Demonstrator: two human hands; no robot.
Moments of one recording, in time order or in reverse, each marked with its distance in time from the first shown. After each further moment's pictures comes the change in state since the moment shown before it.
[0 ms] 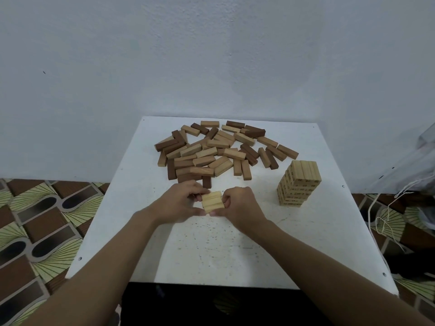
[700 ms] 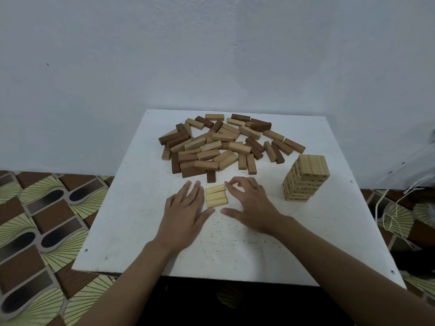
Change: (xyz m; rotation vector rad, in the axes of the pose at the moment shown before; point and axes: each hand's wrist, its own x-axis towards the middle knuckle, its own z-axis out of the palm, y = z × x) left_hand -0.039 -0.016 0.063 0.498 0.171 -0.103; right_hand -0.004 0.038 -0.001 -0.352 -0.113 -0.282
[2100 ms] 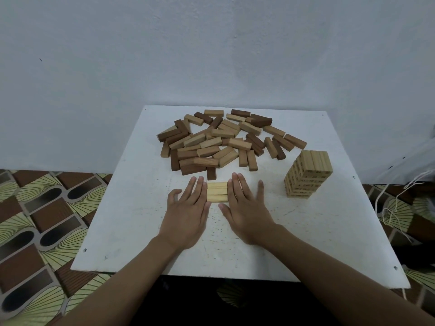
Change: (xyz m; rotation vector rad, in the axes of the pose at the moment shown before) left_hand 0.003 0.008 -0.001 0.189 -0.004 0.043; right_hand -0.007 -0.018 0.038 -0.277 0.019 0.107
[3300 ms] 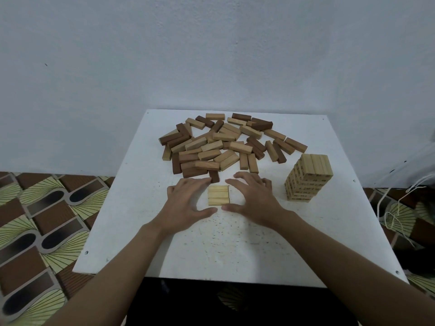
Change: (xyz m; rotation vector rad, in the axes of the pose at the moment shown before) left_hand 0.025 -0.027 -0.011 -0.484 0.058 -0.002; right_hand 0.024 0.032 -0.033 0.294 -0.029 -0.001
